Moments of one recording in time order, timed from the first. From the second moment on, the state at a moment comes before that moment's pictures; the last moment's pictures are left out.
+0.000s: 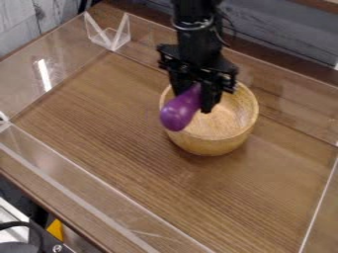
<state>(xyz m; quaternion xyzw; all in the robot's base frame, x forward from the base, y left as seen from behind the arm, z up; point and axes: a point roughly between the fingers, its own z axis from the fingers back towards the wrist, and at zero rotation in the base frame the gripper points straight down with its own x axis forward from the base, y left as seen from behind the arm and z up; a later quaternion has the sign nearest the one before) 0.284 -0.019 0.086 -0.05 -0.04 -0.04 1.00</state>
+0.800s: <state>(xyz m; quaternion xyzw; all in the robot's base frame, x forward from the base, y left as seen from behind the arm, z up) 0.291 -0.038 0.072 -0.04 -0.04 -0.06 1.00</state>
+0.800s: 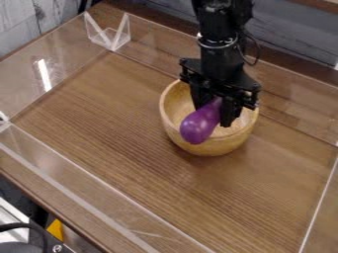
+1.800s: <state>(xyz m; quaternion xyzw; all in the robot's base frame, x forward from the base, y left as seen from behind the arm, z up) 0.293 -0.037 0.055 -0.03 -0.03 -0.06 1.00</state>
